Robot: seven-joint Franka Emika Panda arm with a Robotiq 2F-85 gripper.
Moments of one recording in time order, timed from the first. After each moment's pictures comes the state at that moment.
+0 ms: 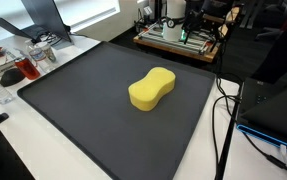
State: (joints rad) arm 0.37 -0.09 0.28 -2.41 -0.27 2.36 0.71
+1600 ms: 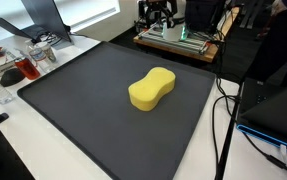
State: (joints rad) arm 0.20 -0.45 -0.04 -2.71 0.19 2.37 -0.01
